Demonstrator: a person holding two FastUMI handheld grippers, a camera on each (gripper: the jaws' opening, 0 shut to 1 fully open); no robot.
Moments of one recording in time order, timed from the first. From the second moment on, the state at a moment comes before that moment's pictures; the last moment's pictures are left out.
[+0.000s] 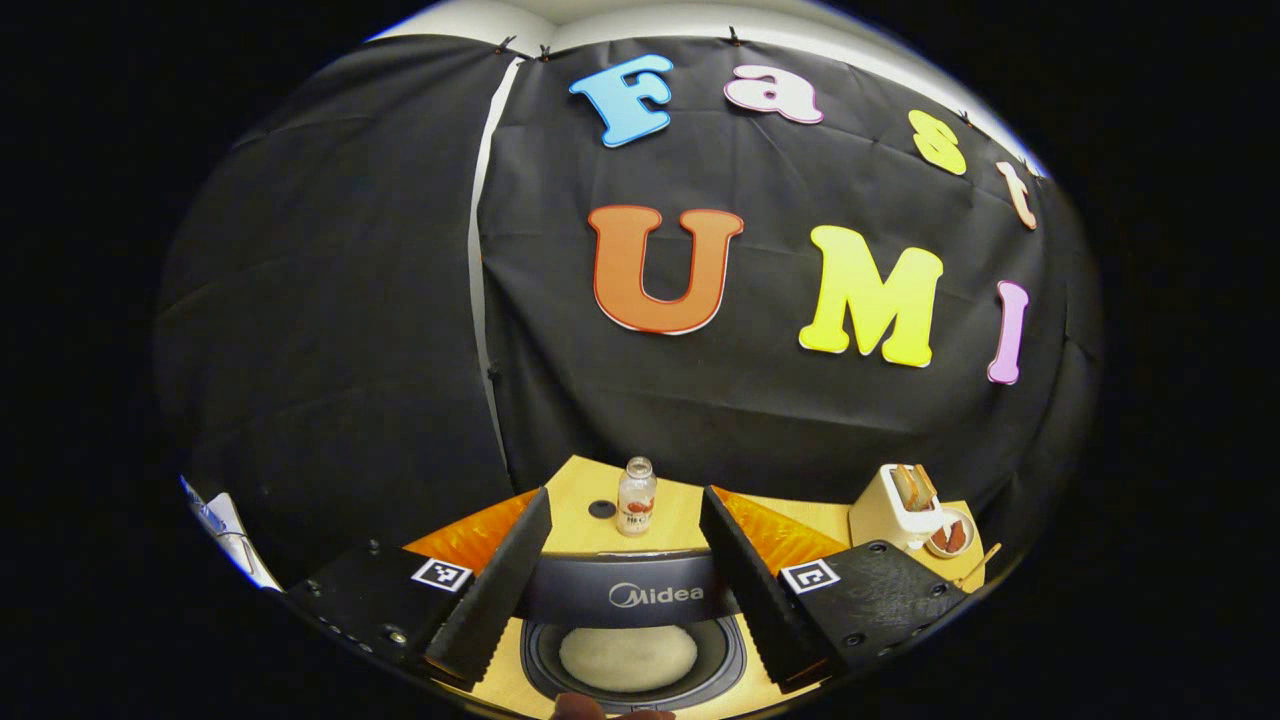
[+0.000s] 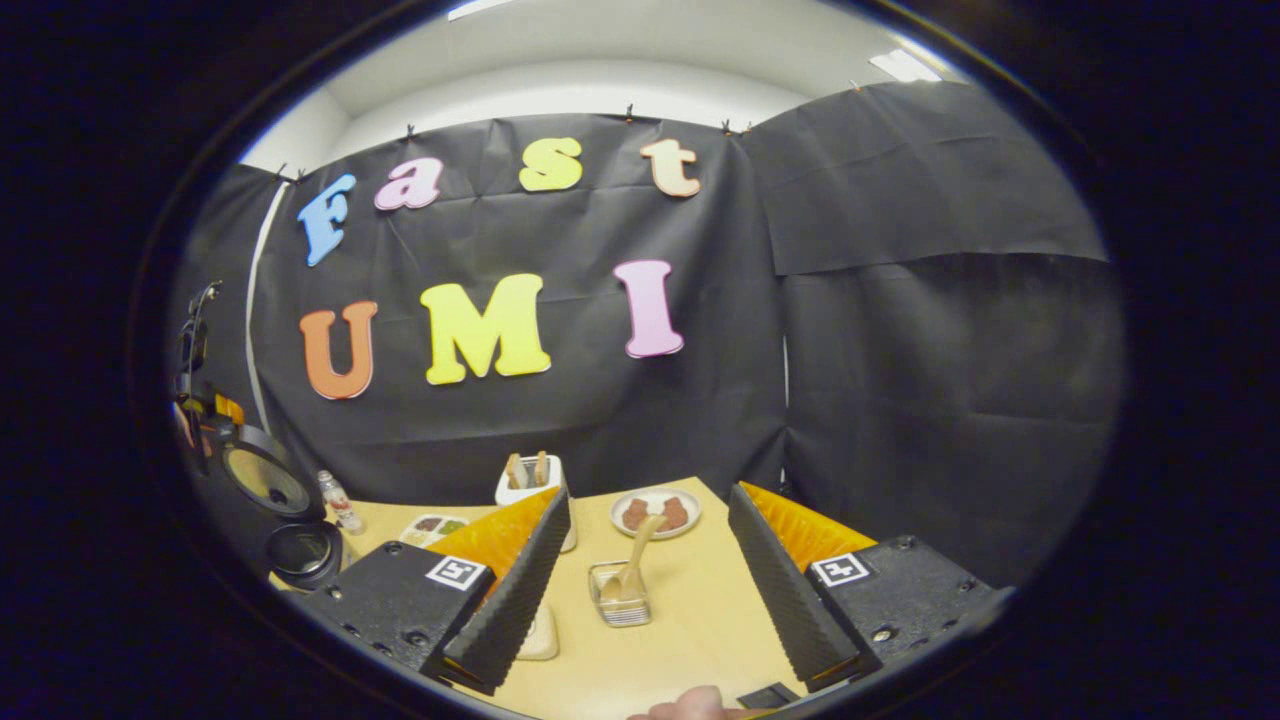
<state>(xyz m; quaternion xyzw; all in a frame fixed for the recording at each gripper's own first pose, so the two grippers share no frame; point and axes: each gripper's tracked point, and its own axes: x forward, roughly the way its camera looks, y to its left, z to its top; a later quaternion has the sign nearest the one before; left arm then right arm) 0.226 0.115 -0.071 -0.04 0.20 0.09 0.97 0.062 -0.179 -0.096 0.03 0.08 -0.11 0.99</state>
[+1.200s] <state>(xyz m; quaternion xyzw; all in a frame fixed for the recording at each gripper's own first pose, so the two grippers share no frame) 0.103 0.074 -0.238 -0.07 0.30 0.09 0.95 0.064 -0.071 -0.089 0.00 0.09 0.03 1.00</state>
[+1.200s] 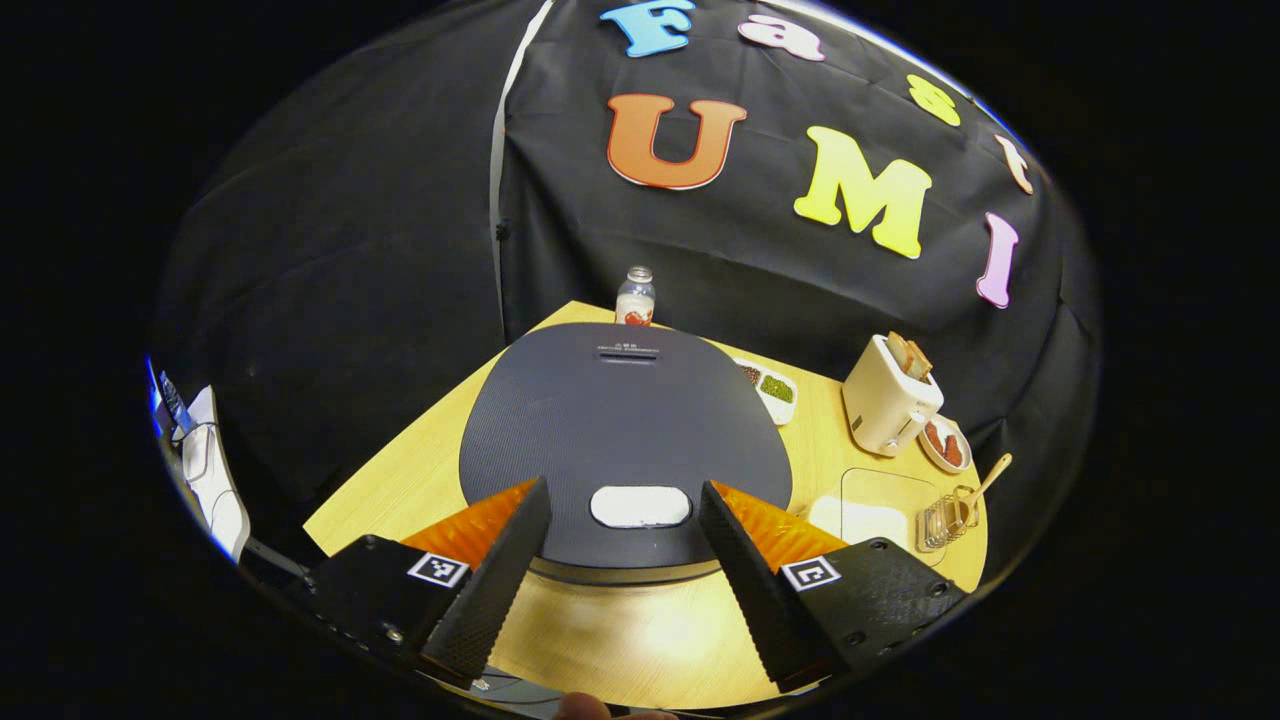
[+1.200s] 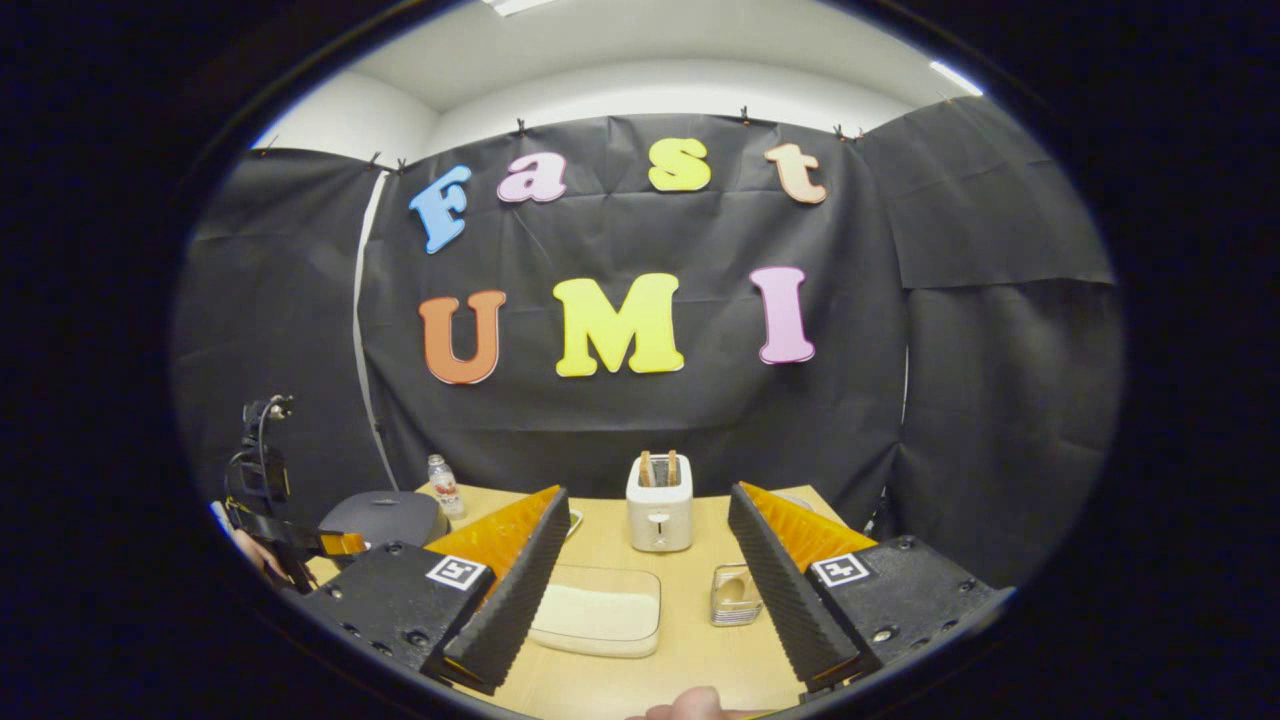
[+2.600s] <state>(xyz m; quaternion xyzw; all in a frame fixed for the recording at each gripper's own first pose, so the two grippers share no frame) 0.048 -0.004 -0.053 0.00 0.07 0.02 1.00 0.066 -0.095 -0.057 0.03 0.05 0.06 1.00</state>
